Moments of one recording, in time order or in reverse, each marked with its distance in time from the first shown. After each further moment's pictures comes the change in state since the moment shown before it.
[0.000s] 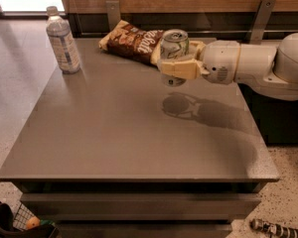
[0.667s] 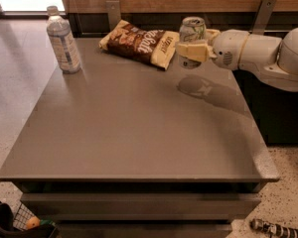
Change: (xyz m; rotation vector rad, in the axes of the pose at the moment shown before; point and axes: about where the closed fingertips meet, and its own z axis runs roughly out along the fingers) arm 0.014 -0.100 -0.018 0.246 0.027 0.021
